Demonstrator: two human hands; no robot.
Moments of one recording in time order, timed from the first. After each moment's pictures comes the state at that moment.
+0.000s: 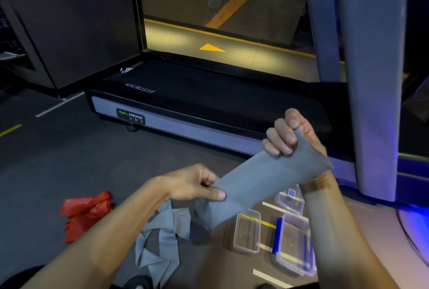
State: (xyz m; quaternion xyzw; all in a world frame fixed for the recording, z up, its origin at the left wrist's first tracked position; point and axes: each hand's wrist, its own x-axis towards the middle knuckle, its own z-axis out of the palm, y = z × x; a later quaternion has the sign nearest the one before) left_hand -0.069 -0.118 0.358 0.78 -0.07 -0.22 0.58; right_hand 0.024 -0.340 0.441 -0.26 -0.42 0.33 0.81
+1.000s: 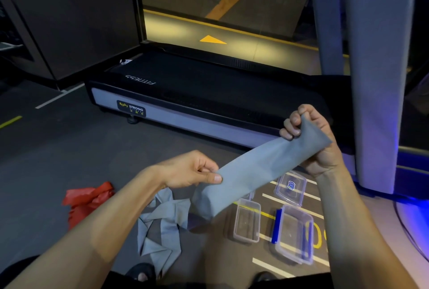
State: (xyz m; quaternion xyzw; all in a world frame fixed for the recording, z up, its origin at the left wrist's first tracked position) left_hand -0.074 -0.103 0.359 0.80 -0.10 -0.20 0.56; right_hand 0.037 -0.368 0.426 -0.45 -0.24 0.15 0.84
